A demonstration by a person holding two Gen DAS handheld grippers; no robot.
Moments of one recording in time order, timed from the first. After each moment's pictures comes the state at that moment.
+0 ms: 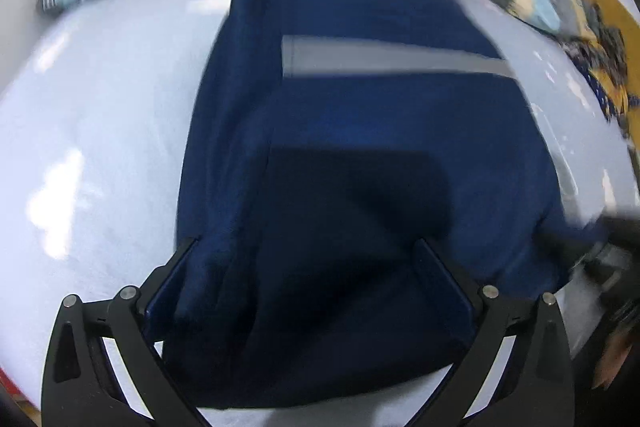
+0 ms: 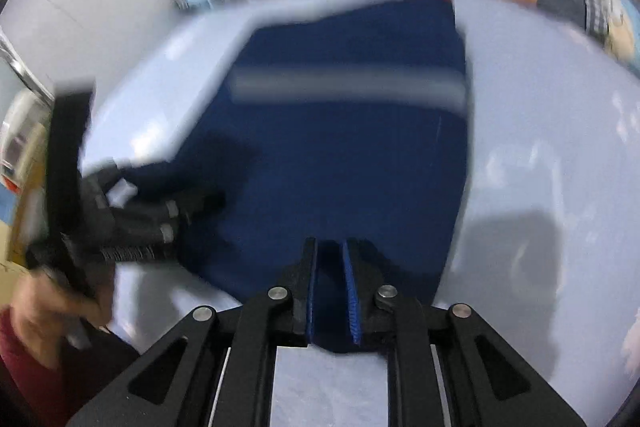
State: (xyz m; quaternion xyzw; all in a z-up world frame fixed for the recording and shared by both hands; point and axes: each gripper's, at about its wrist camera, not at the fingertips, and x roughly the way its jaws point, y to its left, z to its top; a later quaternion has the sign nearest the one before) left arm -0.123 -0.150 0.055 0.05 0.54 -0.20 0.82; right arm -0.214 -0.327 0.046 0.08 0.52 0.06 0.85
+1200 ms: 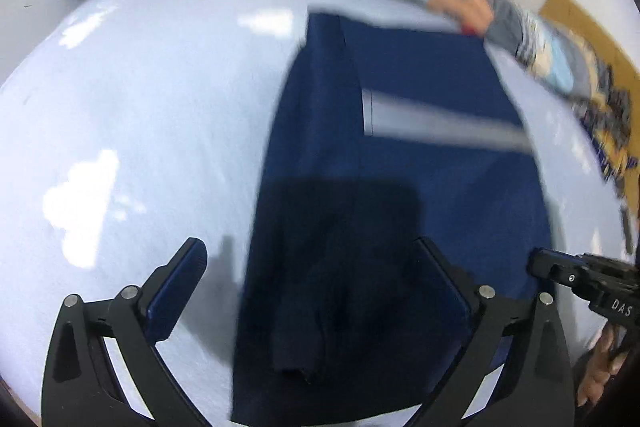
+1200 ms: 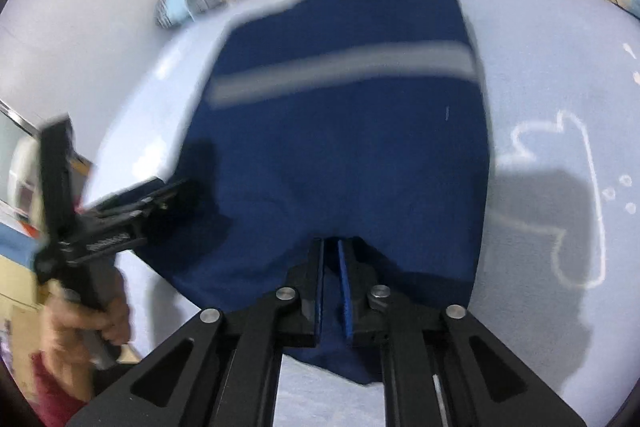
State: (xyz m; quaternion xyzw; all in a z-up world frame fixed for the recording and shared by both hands) left arm -0.093 -0.113 0.077 -0.01 0.50 -0.18 0.85; right arm -0.190 -0.340 0.055 0.18 0.50 0.07 0.84
